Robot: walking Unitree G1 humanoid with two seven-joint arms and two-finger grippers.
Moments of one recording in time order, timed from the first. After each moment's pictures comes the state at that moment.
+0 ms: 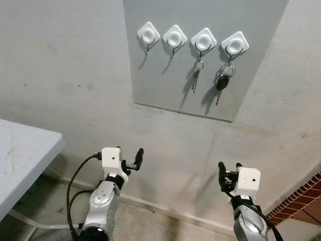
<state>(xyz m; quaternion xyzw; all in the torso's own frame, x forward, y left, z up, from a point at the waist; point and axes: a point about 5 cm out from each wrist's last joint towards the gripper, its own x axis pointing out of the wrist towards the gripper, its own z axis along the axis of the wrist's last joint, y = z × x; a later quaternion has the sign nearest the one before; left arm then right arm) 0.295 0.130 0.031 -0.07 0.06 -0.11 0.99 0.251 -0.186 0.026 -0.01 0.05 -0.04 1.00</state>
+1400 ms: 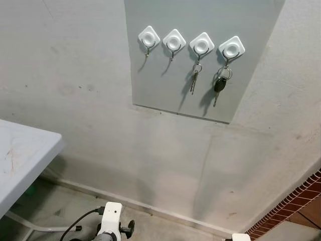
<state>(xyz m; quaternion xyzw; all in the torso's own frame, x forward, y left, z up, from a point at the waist) 0.195 0.151 -0.077 0.01 0.40 -0.07 0.92 0.129 -0.203 -0.099 -0.02 0.46 -0.05 0.88</state>
